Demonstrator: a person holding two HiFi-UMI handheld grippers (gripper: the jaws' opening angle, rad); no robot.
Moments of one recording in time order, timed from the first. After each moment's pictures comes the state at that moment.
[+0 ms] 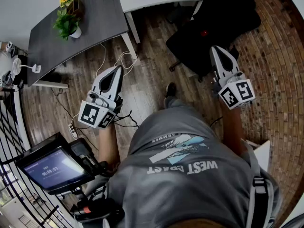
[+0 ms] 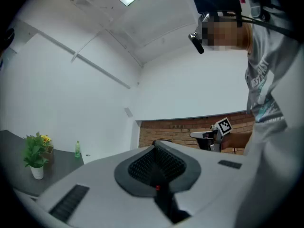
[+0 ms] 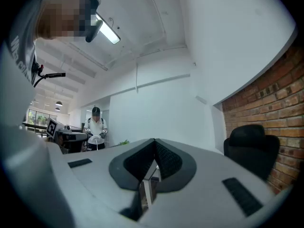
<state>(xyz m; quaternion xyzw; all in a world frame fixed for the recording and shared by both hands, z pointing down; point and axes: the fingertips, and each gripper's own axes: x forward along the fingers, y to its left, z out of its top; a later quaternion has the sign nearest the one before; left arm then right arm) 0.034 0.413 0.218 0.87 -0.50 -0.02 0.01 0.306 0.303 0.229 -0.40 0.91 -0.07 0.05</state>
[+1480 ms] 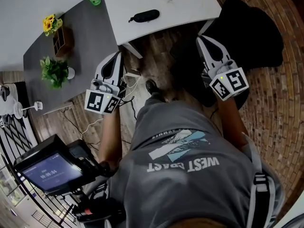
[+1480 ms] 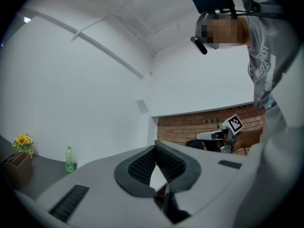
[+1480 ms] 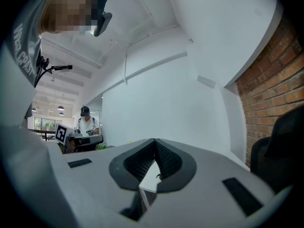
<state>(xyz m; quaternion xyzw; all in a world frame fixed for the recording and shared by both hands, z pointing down) -0.103 0.002 0.293 0.85 -0.52 -0.06 0.02 0.128 -0.072 0.282 -0.36 0.93 -0.07 0.02</state>
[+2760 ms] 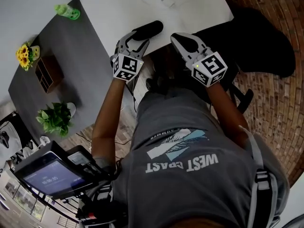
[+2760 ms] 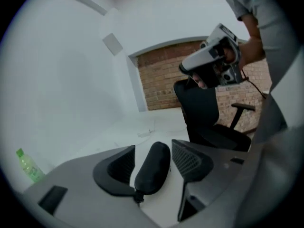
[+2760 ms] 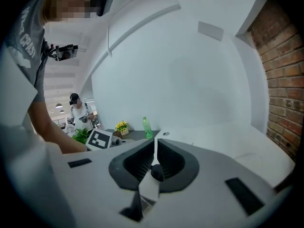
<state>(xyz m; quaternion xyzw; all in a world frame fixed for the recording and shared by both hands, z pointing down) -0.126 -0.282 0.571 0.89 -0.36 0.26 0.00 -0.041 -0.268 0.445 -0.32 0.93 -0.15 -0.10</state>
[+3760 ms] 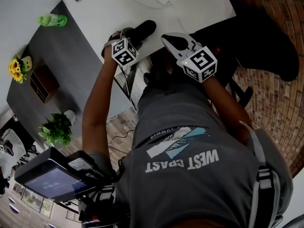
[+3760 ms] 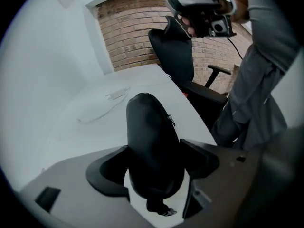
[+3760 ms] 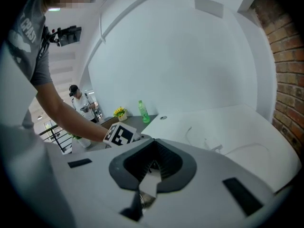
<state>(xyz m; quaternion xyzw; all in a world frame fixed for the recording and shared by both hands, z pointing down) -0.128 -0.310 0.719 0.86 -0.15 0.49 0.03 -0.053 -0.306 0.526 -0.29 0.92 -0.20 -0.18</state>
